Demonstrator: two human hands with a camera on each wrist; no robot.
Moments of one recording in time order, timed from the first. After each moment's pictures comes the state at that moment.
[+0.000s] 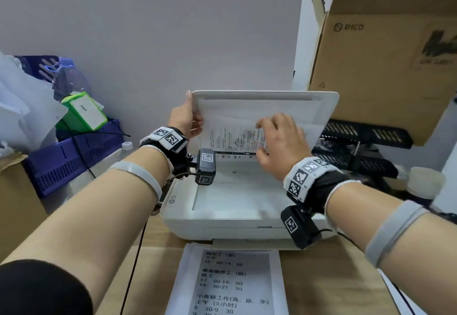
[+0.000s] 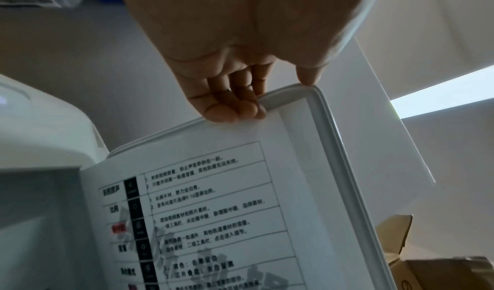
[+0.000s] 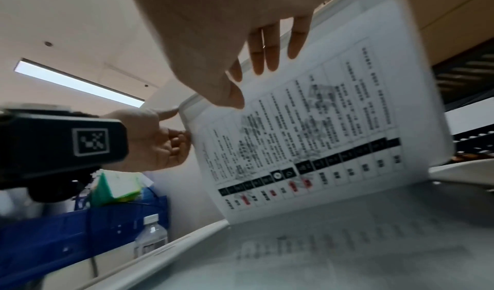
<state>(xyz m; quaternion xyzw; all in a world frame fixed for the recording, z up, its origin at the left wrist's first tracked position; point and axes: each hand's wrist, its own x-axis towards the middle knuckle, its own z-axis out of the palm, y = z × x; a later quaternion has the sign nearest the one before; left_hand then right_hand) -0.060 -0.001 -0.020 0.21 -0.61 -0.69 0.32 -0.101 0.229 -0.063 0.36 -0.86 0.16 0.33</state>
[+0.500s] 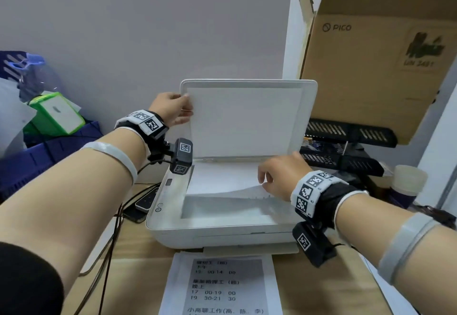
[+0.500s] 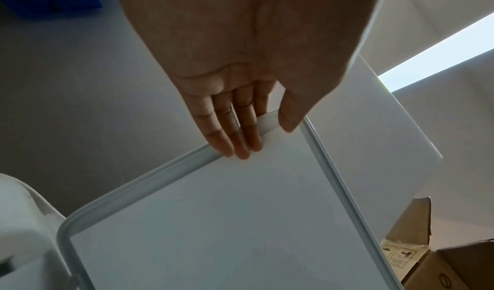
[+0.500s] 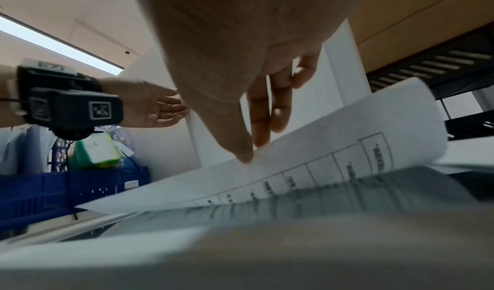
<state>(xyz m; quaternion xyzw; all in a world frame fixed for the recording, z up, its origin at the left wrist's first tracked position) -0.087 -0.039 -0.004 0.14 -0.72 -0.61 0.29 -0.123 0.253 -0.090 0.36 -0.93 -0.01 0.11</state>
